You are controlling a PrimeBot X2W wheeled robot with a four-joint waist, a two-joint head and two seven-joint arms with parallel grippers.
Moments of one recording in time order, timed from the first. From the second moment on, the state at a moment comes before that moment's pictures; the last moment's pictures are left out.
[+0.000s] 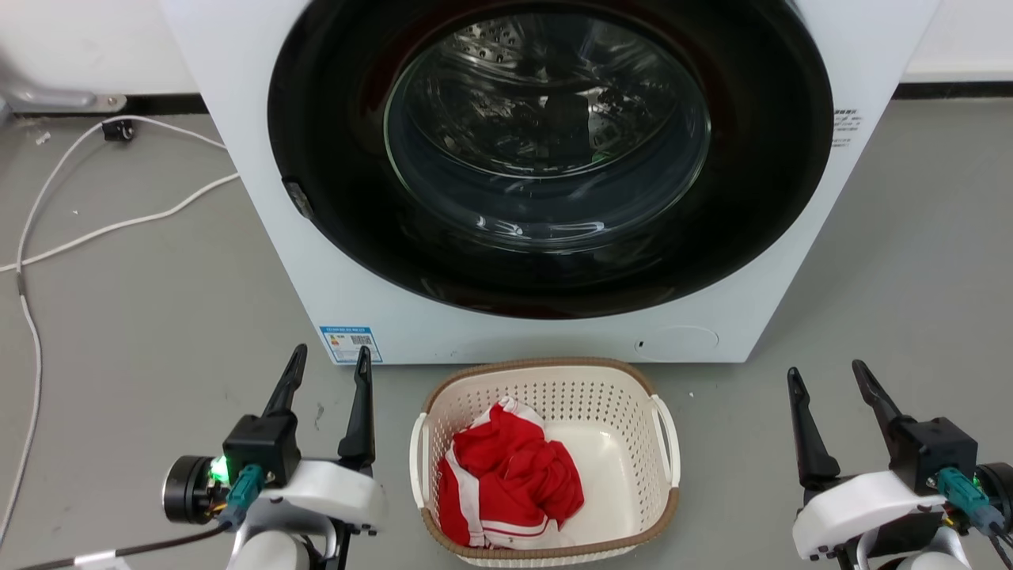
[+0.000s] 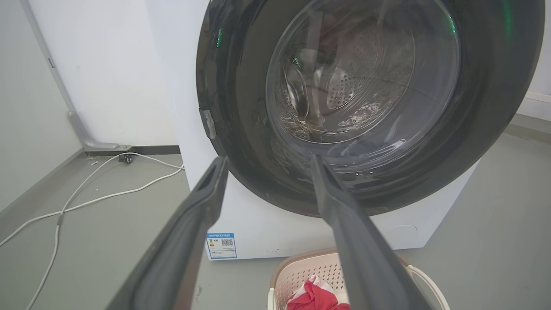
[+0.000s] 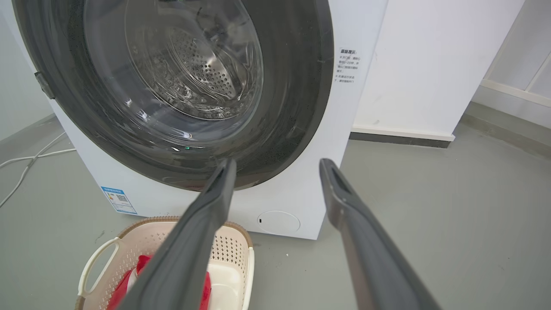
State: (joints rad) left arm -0.12 0.05 -0.06 0.23 -0.08 -0.04 -0.26; right arm -0.01 -0.05 -0.05 0.10 -0.02 0.13 -0.14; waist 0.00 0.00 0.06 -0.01
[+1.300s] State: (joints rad) left arm -0.83 0.17 -0.27 1.03 -0.40 -0.13 -0.03; right arm -0.71 -0.05 0.15 0.83 0.16 0.13 0.26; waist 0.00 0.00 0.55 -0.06
